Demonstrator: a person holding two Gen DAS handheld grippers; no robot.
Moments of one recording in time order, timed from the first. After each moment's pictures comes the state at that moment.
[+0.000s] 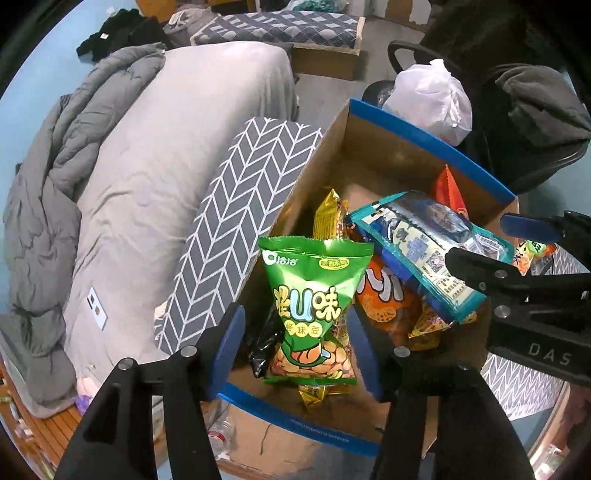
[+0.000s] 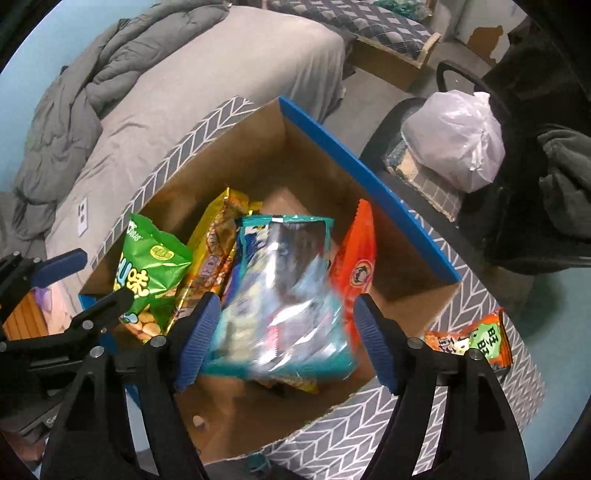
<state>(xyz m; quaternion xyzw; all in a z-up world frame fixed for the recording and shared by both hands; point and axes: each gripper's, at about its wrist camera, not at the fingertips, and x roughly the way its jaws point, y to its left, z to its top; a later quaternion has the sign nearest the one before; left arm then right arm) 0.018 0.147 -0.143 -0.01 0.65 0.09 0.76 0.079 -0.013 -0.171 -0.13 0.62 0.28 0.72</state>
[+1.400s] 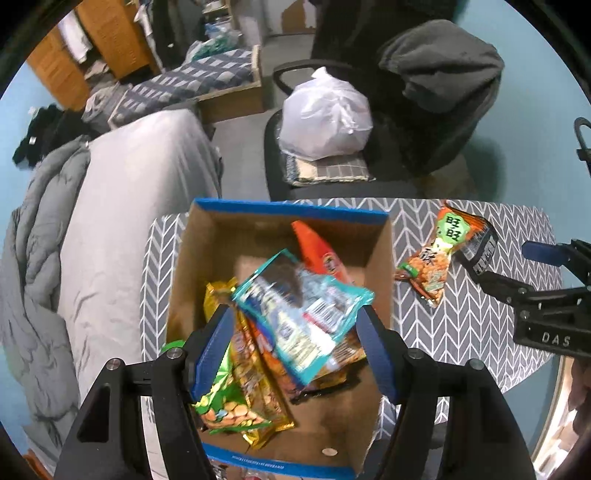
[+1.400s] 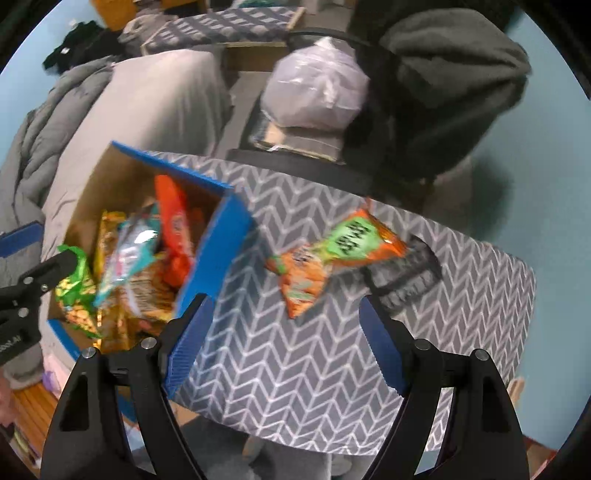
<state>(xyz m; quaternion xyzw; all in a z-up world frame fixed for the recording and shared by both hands) 0.066 0.027 -0.103 0.10 0.60 -0.05 0.79 0.072 -0.194 -0.152 -0.02 0.64 0.11 0.76</state>
